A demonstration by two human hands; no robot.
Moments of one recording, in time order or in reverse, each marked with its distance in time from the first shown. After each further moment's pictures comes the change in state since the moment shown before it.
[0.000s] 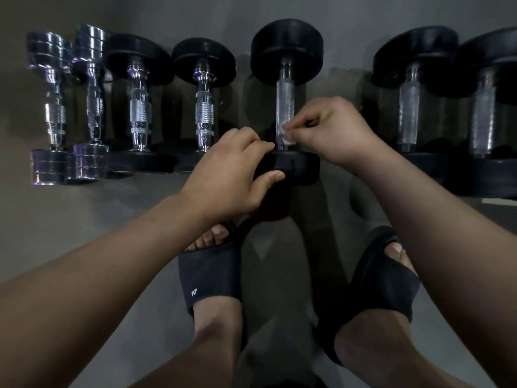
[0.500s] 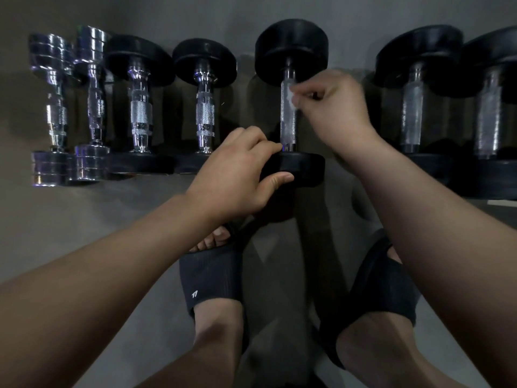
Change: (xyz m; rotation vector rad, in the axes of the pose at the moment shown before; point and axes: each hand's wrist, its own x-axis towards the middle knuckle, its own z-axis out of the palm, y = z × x) left_hand 0.005 0.004 0.005 -0.031 0.010 0.006; right_hand 0.027 0.000 0.004 -0.018 0.288 -0.071
